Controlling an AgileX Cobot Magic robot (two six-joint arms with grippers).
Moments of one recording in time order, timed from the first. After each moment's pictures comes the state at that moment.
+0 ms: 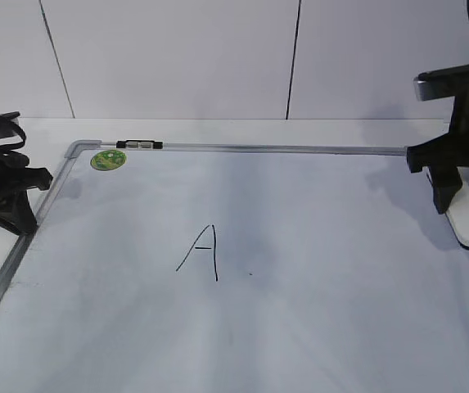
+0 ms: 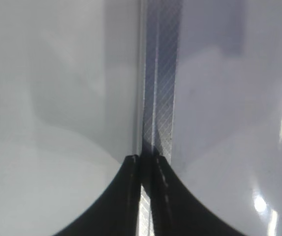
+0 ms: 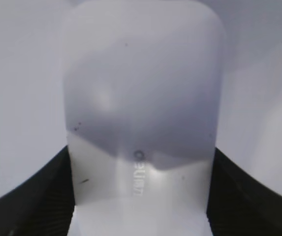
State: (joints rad) left arm -0.04 1.96 -1.25 -0.30 0.82 0.10; right arm 0.22 1.77 -1.38 -0.30 1.23 0.29
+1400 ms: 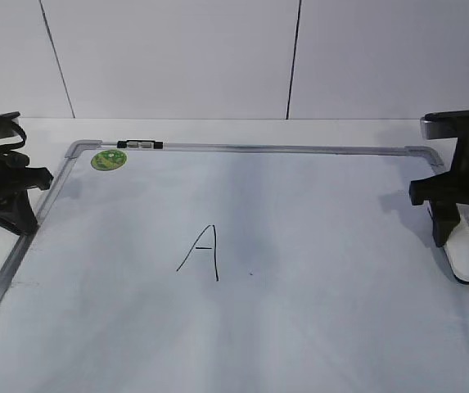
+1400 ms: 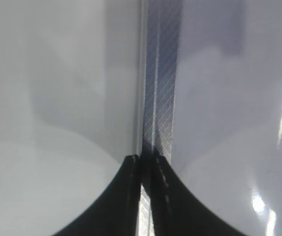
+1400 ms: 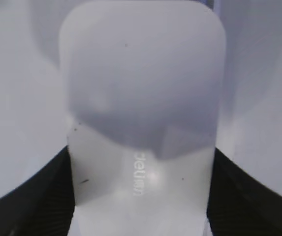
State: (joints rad) left arm -0.04 1.96 -1.25 -0.31 0.82 0.10; right arm 0.17 1.81 -1.25 -0.22 1.10 0.29
